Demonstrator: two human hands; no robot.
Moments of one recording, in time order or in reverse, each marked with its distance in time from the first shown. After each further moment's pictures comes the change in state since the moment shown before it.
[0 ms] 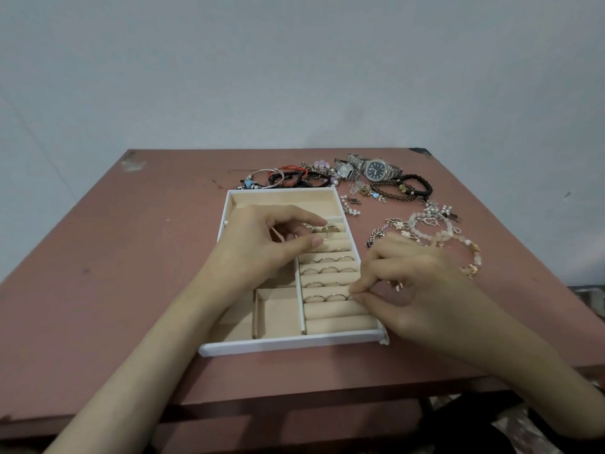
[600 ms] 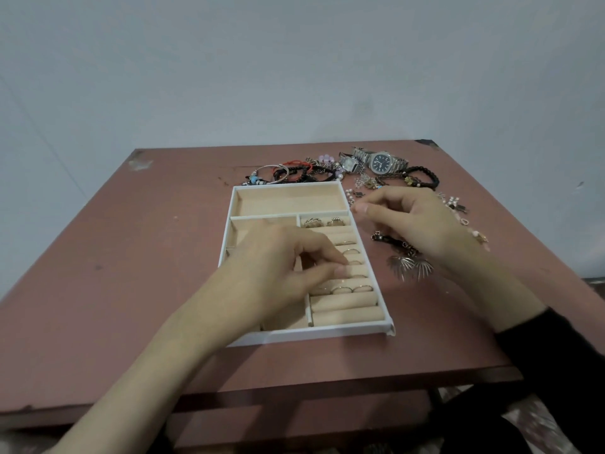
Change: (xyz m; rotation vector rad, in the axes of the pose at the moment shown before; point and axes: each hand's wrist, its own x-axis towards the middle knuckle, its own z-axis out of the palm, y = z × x) left_hand -0.027 0.025 0.001 0.238 -0.146 0.143; right_hand 0.047 0.035 0.000 0.615 0.139 0.525
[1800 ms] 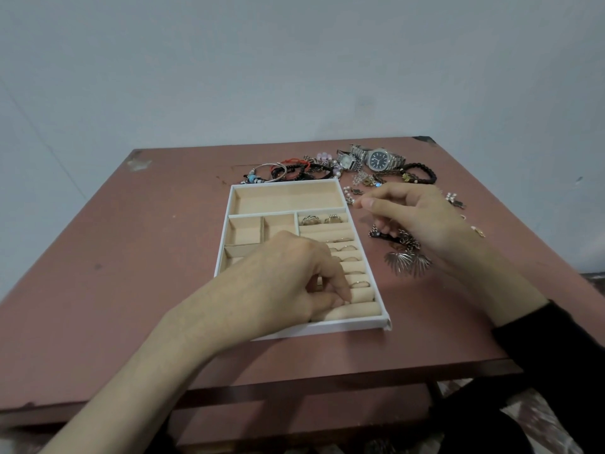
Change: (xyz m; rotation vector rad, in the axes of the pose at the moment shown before) left_hand 0.001 0.009 0.000 0.220 -0.290 0.096; right_hand 0.000 0.008 -0.006 0.097 0.022 0.025
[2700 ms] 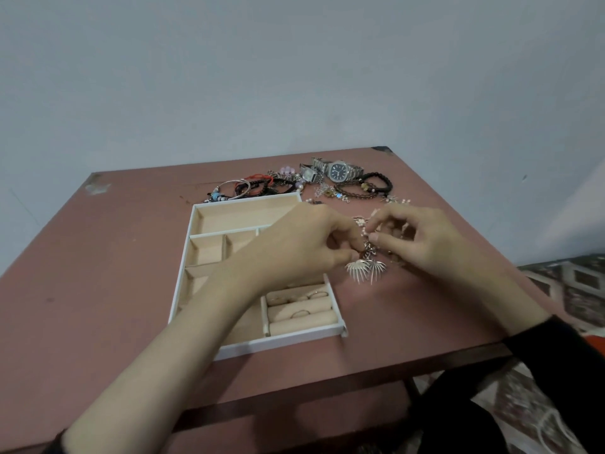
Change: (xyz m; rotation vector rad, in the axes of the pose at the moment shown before) left_hand 0.072 0.015 0.009 -0.072 0.027 0.030; right_hand -0.025 0.019 -0.054 -0.534 0.026 -0.221
